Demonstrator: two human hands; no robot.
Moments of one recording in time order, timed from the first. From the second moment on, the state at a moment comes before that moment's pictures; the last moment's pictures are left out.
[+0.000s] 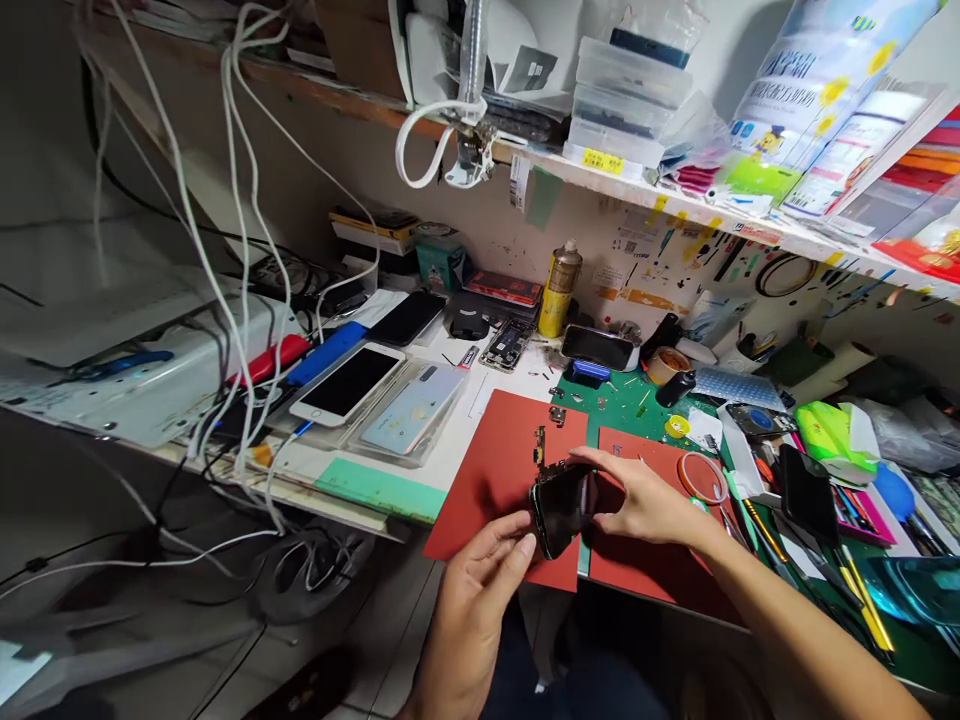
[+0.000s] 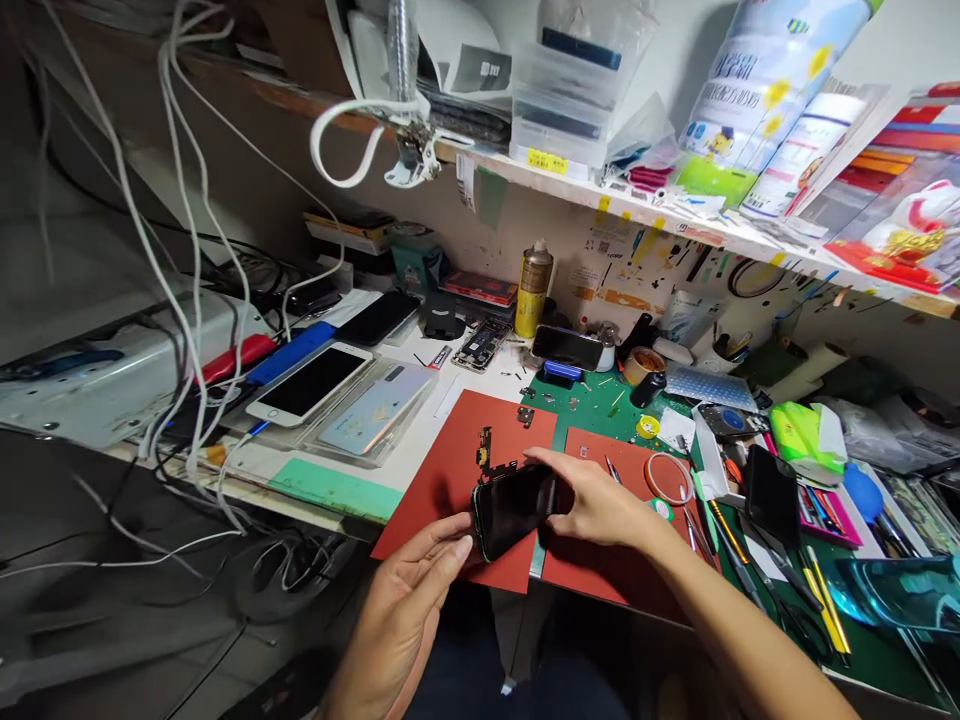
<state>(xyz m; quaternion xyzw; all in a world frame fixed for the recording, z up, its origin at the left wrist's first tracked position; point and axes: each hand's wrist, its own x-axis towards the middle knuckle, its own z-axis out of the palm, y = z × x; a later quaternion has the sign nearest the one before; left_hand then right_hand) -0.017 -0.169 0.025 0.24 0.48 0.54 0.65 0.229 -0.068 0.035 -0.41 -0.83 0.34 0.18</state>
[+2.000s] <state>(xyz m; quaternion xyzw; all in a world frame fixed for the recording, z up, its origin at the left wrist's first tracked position) -0.094 -0.174 0.035 0.78 0.48 0.25 0.30 0.219 -0.045 0.043 -0.35 -0.89 0.29 0.04</state>
